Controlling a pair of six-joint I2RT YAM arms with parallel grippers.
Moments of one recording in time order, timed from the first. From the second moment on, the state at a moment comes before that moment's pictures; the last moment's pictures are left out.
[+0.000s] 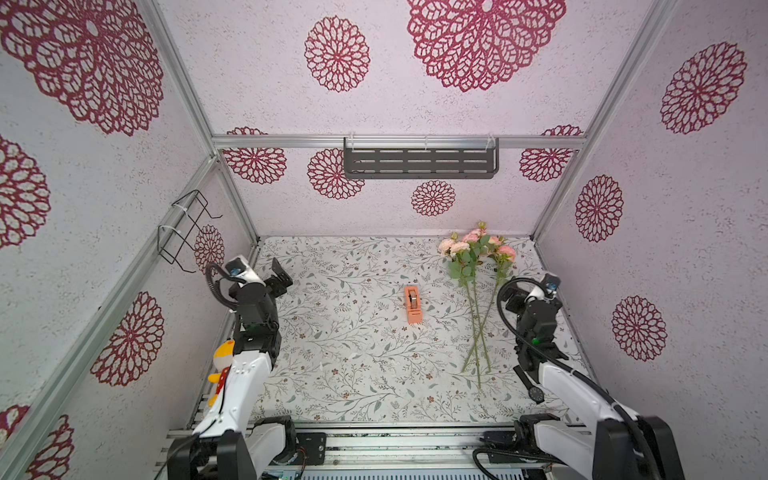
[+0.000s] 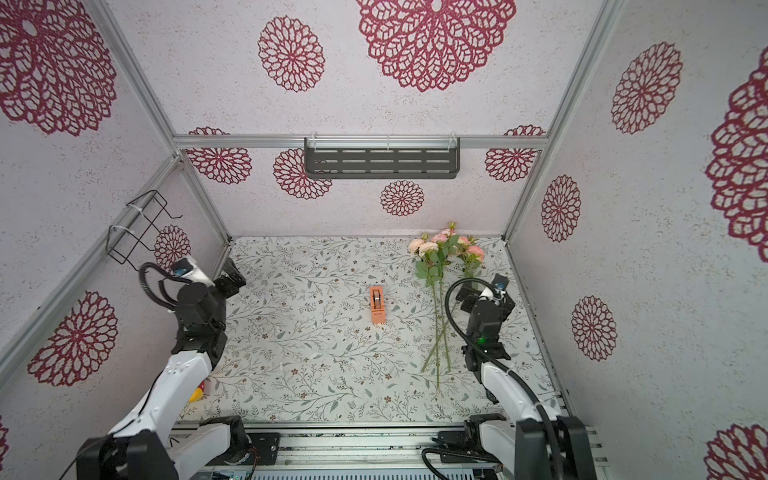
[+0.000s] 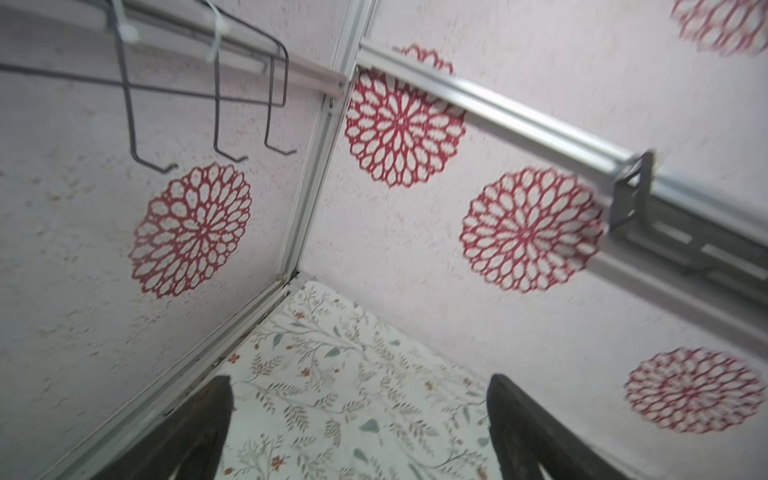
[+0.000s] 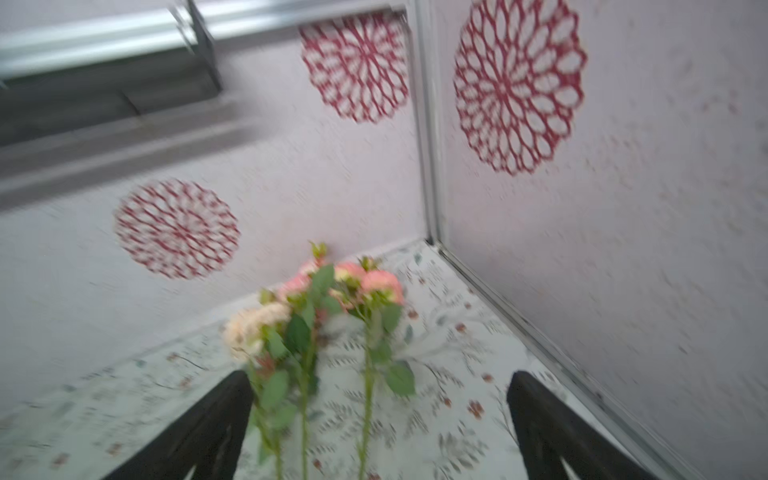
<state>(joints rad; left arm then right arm) 0.15 1.01 0.66 0.32 -0.21 -0.44 0.04 0.98 0.53 0.43 0.28 0.27</state>
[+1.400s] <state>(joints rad) 0.04 1.34 0.85 -0.11 0.23 -0.35 0.21 2.00 1.32 -0.47 0.22 0.27</state>
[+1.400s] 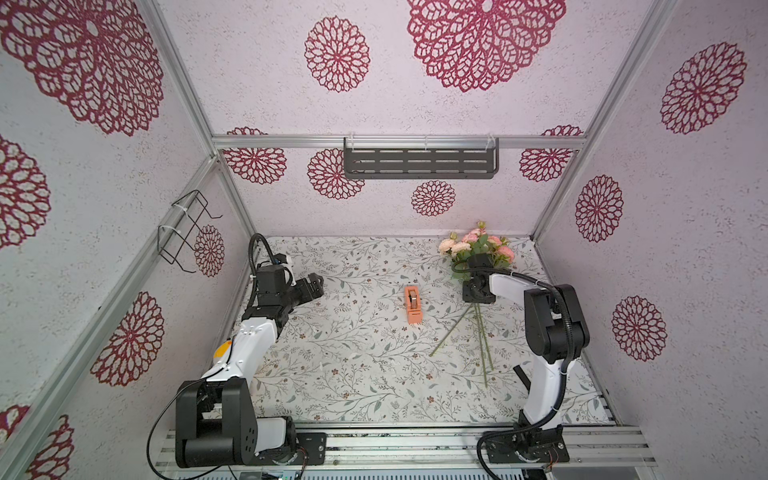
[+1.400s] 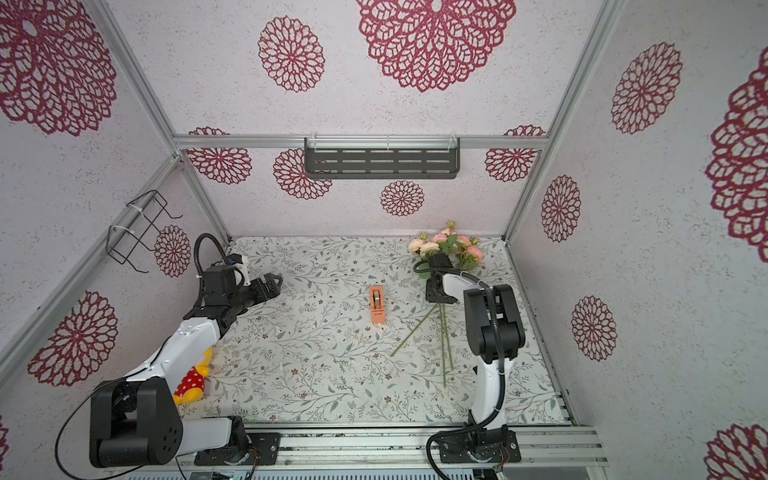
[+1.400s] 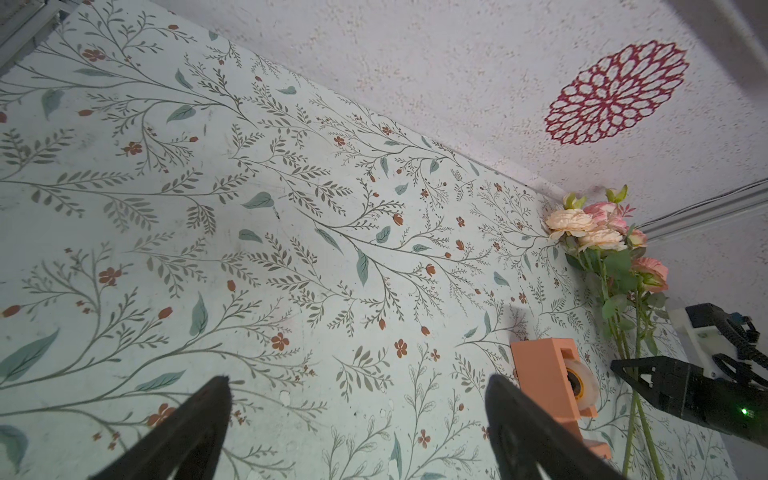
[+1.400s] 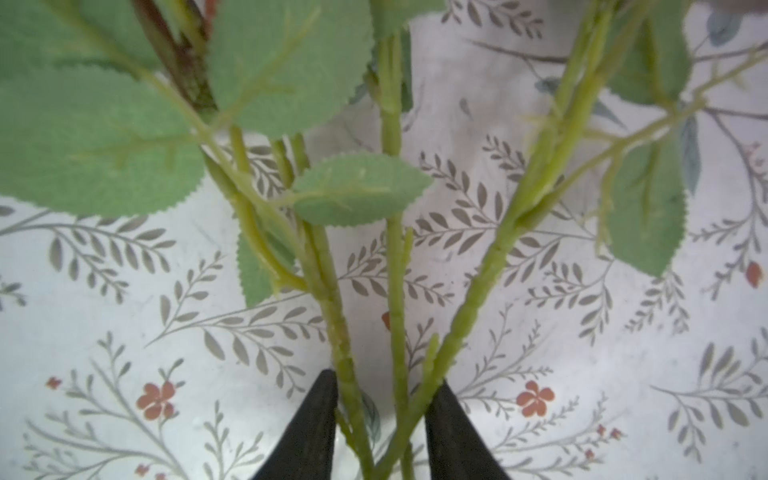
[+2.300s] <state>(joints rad) 0.04 1.34 0.85 -0.14 0.22 -0.35 0.20 1.61 1.05 -0.34 -0.08 0.11</state>
